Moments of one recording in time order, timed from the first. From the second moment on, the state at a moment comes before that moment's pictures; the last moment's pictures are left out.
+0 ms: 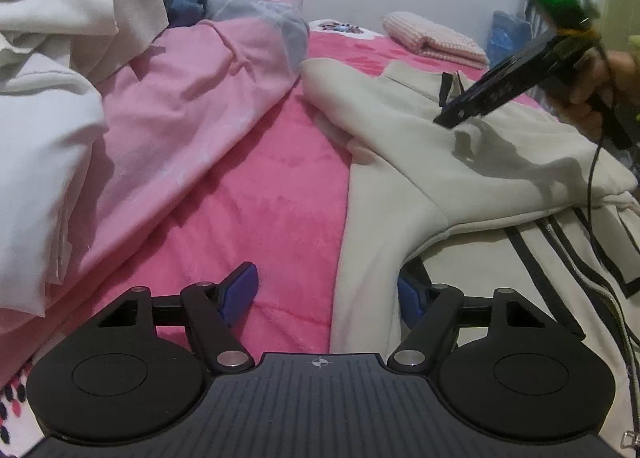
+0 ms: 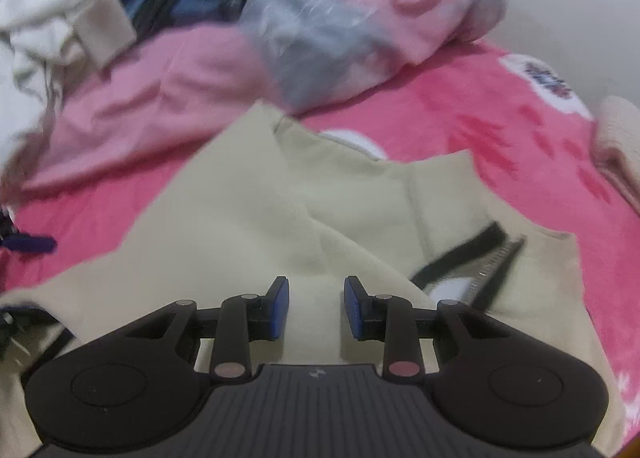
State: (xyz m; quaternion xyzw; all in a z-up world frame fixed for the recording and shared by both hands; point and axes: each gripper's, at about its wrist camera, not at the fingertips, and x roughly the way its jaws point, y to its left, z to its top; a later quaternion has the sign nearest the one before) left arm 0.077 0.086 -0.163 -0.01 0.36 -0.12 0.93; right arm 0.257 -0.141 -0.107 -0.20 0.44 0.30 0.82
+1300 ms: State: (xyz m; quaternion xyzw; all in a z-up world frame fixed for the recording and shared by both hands) left arm 0.071 0.120 -0.136 -0.13 0.32 -0.18 0.92; right arm 0.238 -0.096 -0.060 -0.14 0.37 0.24 0.89
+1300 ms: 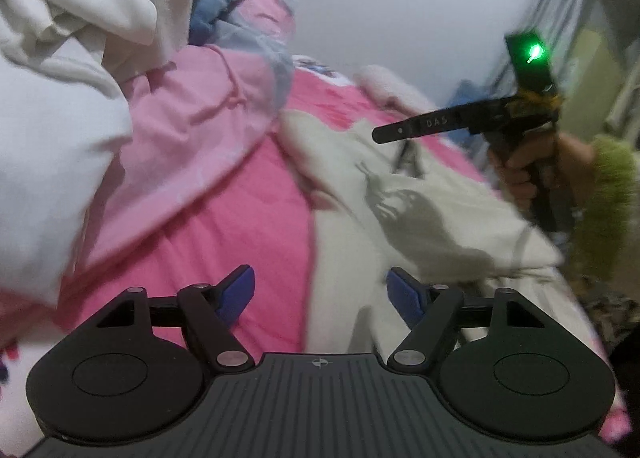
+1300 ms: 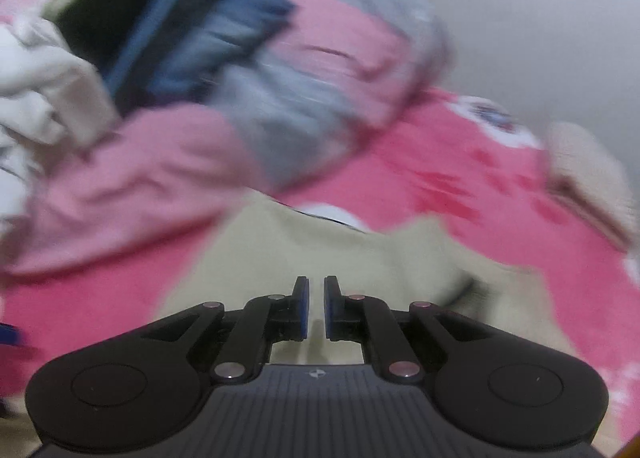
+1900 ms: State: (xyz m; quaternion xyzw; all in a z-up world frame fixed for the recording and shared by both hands) left arm 0.087 0.106 -0.169 -0.12 0.34 -0.13 0.92; right arm 0.321 -0.075 -0.093 0.05 0.43 0.23 0.87
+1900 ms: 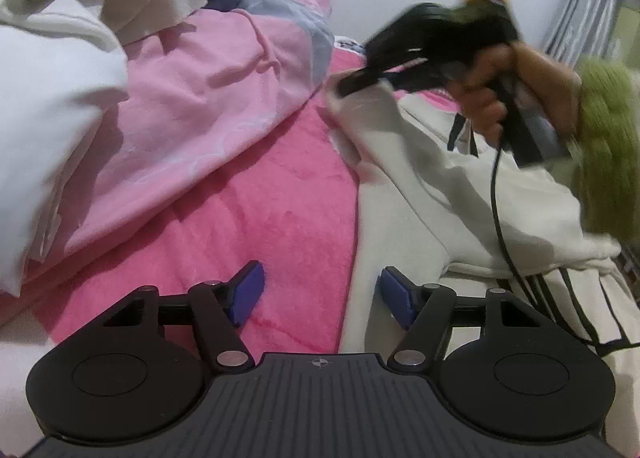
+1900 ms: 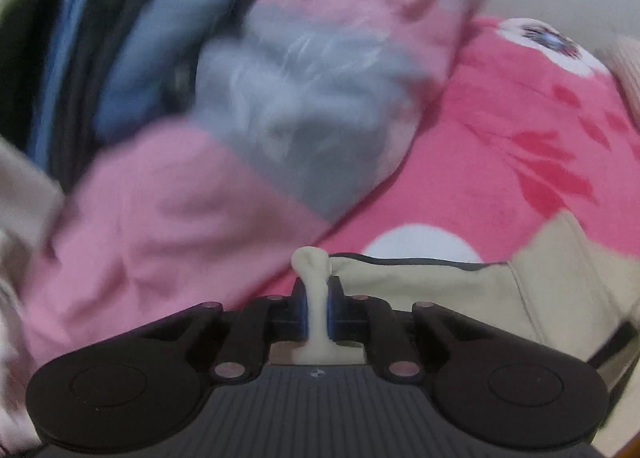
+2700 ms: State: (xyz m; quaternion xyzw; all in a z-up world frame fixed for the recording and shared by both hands) left arm 0.083 0.100 -0.162 -0.09 0.34 -0.11 0.93; right arm 0.241 -0.302 -0.031 0.44 0.25 0.16 0.85
